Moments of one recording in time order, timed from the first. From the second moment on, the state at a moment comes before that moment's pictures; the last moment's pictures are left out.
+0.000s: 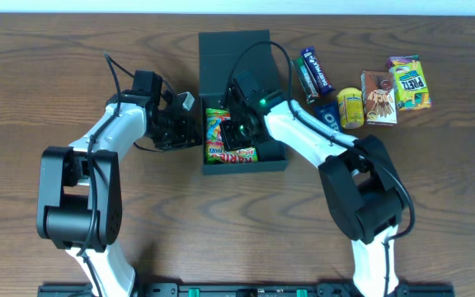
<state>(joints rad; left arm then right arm) -0.11 1.93 1.20 -0.67 0.65 -0.09 0.57 2.13 1.54 -0.70 -0.36 0.33</state>
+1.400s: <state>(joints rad) -0.12 1.93 1.20 -0.67 0.66 -0.09 0.10 1.86 1.43 -0.93 0.05 0.10</state>
